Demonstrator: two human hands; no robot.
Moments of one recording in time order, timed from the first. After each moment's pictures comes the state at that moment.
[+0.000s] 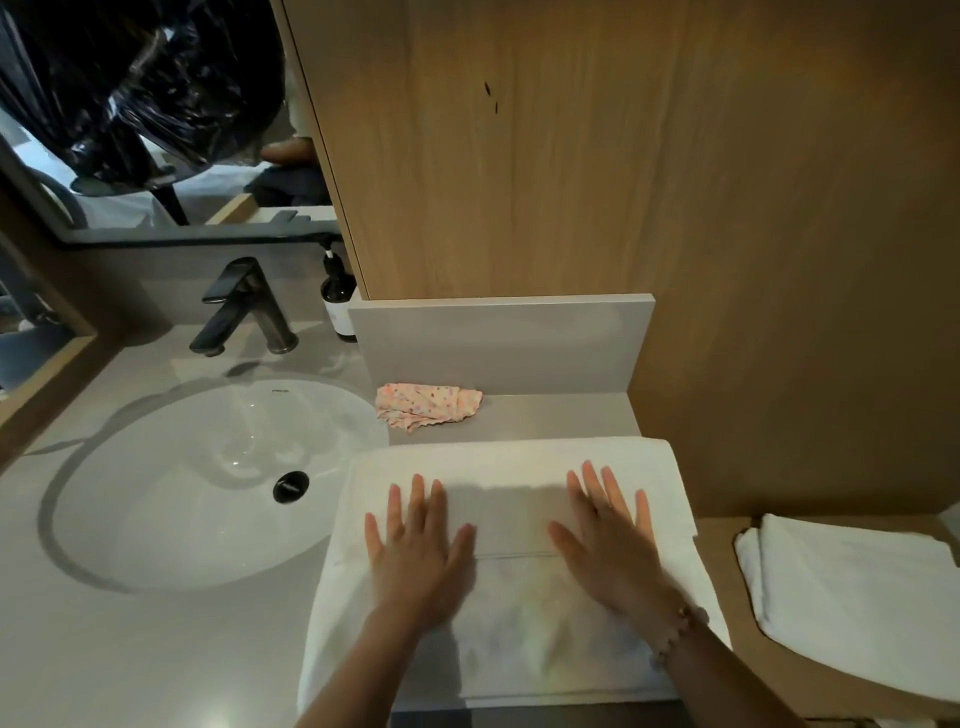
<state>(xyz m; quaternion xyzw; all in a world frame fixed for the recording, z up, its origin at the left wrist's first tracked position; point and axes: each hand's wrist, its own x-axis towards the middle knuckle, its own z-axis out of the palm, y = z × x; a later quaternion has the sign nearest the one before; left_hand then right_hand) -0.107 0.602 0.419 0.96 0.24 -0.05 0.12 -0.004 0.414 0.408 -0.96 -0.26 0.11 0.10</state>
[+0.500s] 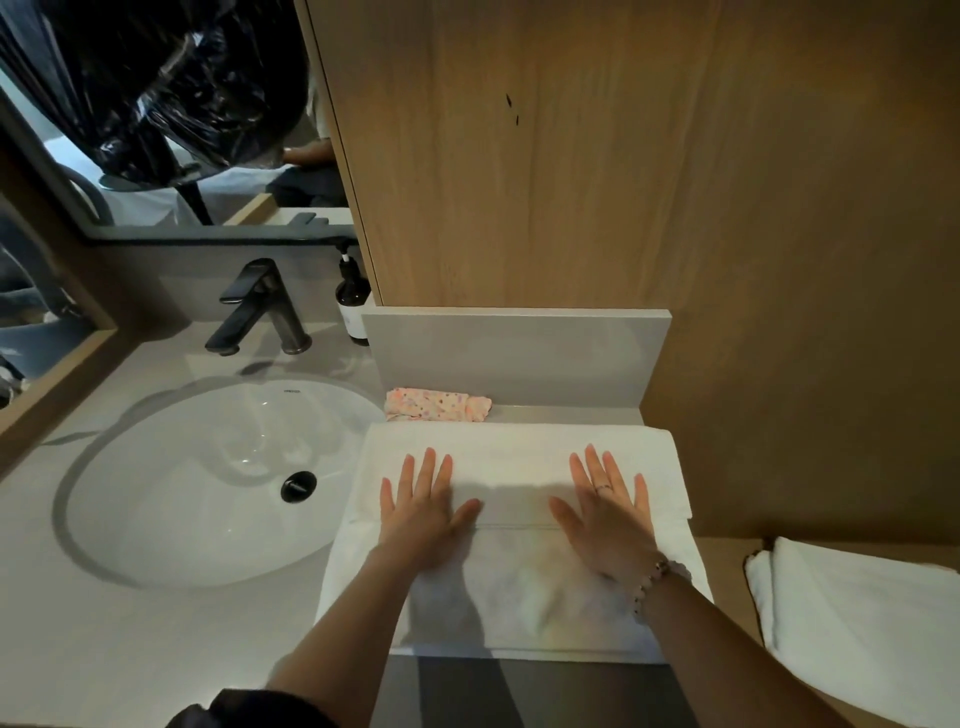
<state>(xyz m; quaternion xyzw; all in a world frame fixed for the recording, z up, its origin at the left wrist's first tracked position) -0.060 0.636 0.421 0.96 0.21 -0.11 0.12 0.035 0.433 0.420 -0.96 -0.26 0.10 0.07</state>
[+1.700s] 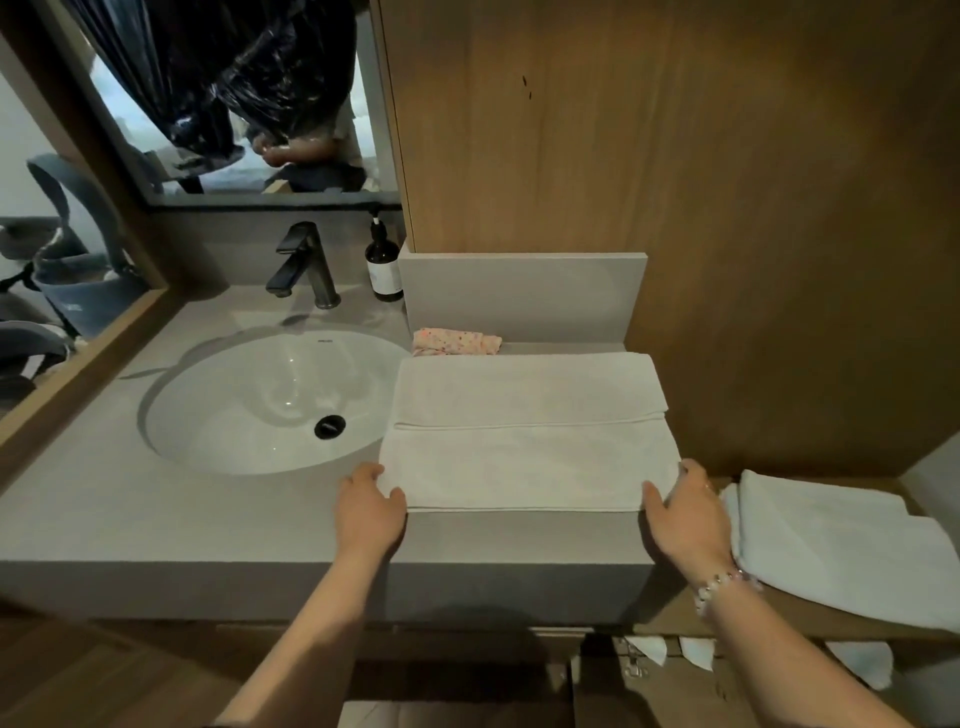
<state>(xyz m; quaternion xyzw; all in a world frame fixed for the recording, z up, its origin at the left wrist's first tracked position) -0.216 0.634 0.434 0.84 0.41 0.09 0.35 -0.086 0.342 0.422 -0.95 0.05 0.05 0.31</state>
